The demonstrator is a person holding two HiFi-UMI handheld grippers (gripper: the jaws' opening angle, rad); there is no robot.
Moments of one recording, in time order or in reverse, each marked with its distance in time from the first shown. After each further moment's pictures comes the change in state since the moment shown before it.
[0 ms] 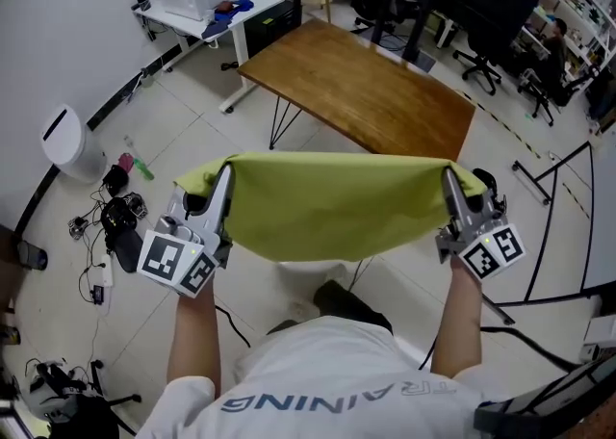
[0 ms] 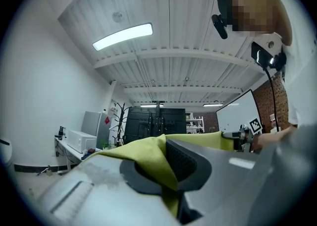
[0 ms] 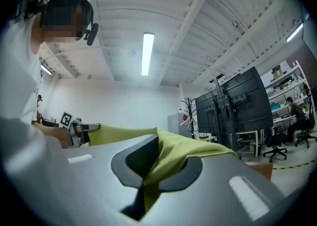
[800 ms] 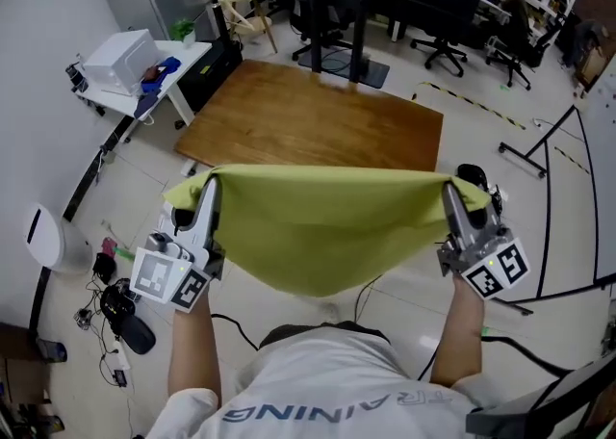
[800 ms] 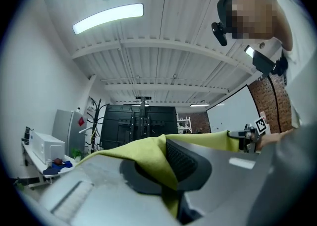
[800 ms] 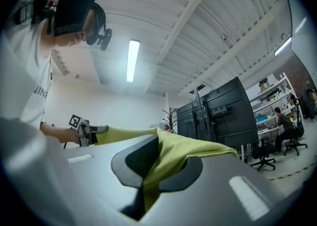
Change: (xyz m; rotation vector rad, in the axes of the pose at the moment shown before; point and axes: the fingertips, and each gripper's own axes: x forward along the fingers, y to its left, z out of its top) left arm 0.280 -0.002 -0.008 0.053 -0.016 -0.190; right arm 0.029 -0.198 0.019 -0.040 -0.128 -0.138
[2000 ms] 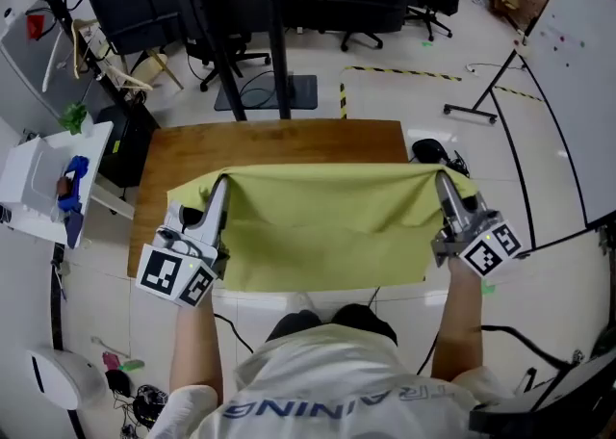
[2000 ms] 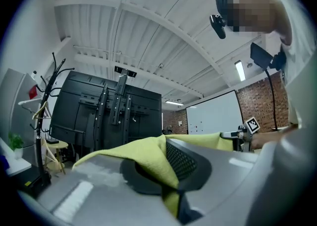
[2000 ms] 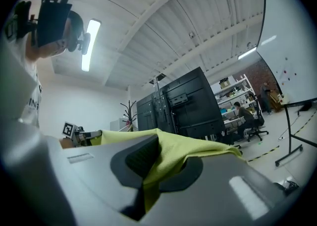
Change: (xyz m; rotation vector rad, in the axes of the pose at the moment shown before) left arm 0.317 0.097 -0.088 -0.081 0.061 -0.427; right arm 0.109 -0.194 -0.063 0.098 0.036 -0.439
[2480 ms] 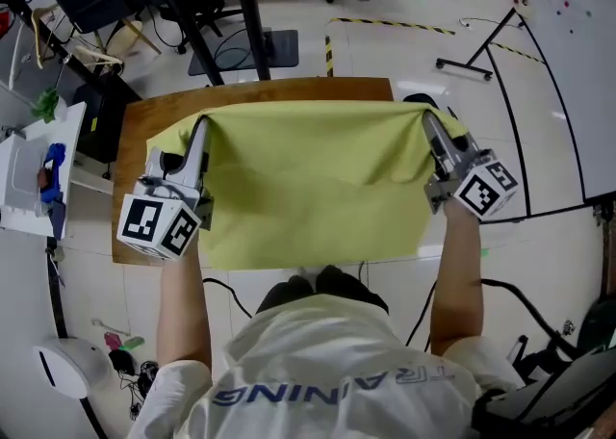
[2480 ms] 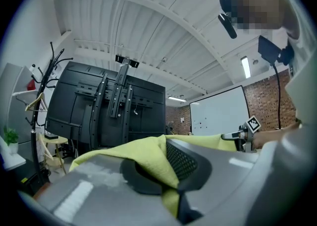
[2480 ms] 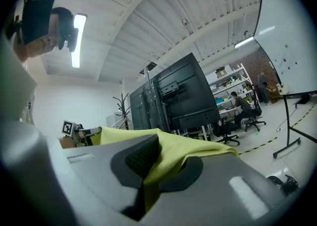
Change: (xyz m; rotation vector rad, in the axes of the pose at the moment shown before) left arm 0.082 0.025 -0.021 -0.015 0.047 0.020; right arm 0.049 -0.073 -0.014 0.061 0.102 -0.017
